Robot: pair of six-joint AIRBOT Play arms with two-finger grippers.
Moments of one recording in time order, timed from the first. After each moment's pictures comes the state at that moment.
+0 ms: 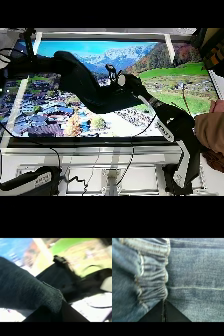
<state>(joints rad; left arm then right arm) 0.04 -1.29 1.41 0.67 -1.10 -0.94 0.53 -2.00 1.80 -1.11 0.92 1.63</state>
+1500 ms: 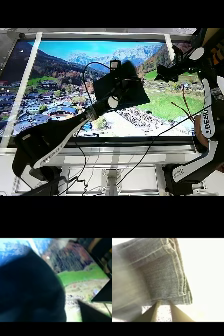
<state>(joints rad) -0.83 -1.76 1.41 0.62 0.30 -1.11 -0.11 -1.76 1.80 -1.10 1.39 1.52</state>
